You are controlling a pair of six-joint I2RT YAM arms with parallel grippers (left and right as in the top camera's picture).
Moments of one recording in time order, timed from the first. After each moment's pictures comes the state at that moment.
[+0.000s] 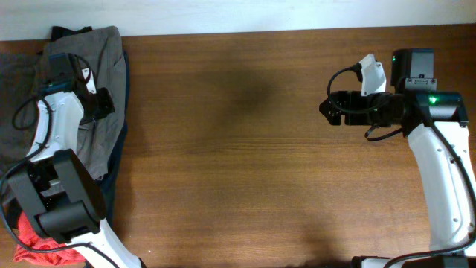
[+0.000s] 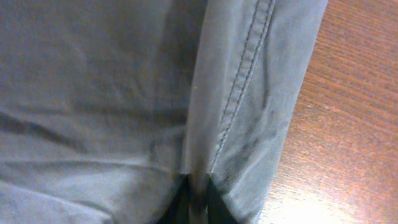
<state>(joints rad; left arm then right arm) 0.28 2.02 1.60 -0.74 -0.01 -0.04 -0.07 1.48 1.45 -1.04 -0.43 -0.02</state>
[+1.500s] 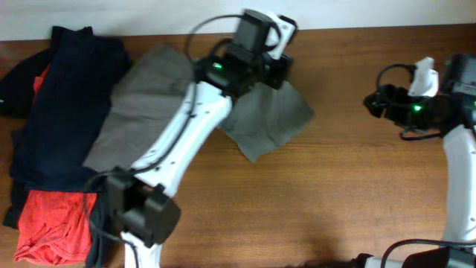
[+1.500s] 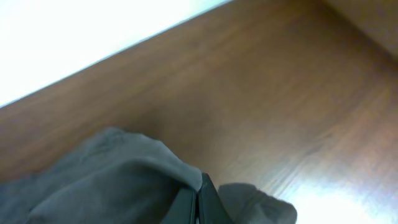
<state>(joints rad) -0.60 2.06 2.05 -0.66 0.20 -0.05 -0.36 1.48 1.45 -1.04 -0.45 0.10</state>
